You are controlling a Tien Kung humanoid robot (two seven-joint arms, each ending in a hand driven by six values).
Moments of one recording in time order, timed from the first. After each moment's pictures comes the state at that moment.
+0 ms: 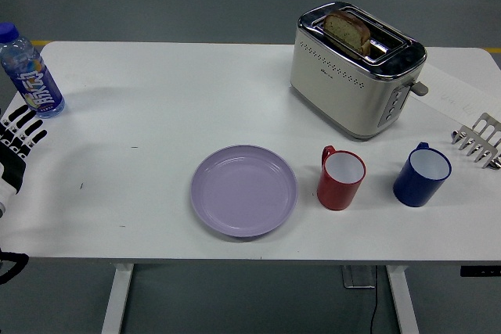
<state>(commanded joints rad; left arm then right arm) -0.15 0.15 -1.75 -1.11 0.91 -0.09 -0.09 0.19 -0.15 1.08 0.18 -1.38 -0.12 -0.17</state>
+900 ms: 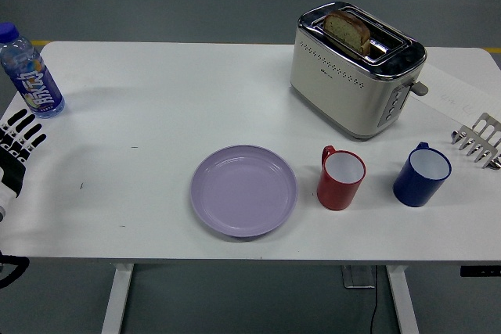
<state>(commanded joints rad) -0.14 0.15 -1.75 -1.10 0.90 -0.08 -0.10 0.19 -0.15 1.07 0.18 -1.37 -0.13 -0.17</state>
